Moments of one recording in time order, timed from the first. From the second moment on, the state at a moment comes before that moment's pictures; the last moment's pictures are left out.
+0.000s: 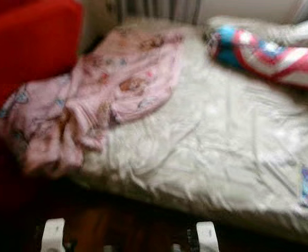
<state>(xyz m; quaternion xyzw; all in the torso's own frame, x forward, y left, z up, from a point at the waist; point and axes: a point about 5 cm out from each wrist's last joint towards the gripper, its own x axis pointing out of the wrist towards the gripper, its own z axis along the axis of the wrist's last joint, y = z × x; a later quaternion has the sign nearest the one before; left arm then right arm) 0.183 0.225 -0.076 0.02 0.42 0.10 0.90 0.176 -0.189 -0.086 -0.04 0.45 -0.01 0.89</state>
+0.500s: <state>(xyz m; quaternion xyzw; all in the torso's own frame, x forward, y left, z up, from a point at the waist) 0.183 0.225 -0.076 0.02 0.42 0.10 0.90 0.174 -0.190 -0.087 -0.04 0.45 -0.01 0.89</state>
